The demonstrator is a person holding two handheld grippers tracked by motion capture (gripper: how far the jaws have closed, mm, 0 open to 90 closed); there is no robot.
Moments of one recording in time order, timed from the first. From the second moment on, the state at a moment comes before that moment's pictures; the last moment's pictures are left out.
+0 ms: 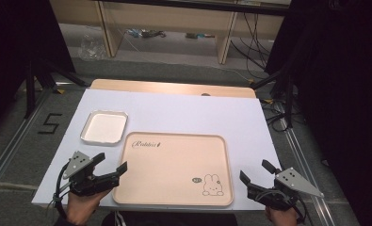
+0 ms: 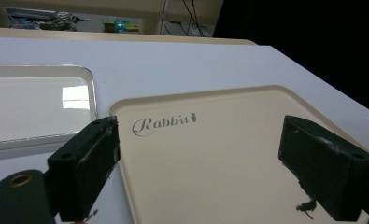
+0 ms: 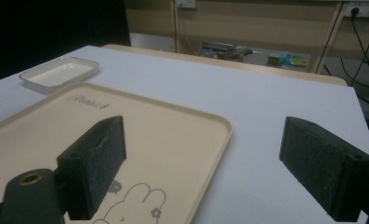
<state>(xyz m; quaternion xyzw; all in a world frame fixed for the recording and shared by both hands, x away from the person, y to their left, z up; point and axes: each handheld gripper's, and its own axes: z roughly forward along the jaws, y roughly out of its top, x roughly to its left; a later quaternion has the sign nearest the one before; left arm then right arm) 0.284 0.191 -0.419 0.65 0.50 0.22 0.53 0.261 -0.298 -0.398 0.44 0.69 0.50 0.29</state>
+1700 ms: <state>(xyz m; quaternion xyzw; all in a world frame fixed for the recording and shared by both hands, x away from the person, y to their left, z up) 0.327 0.208 -0.429 0.66 0.54 0.22 0.48 0.261 -0.297 -0.398 0.44 0.70 0.49 0.30</state>
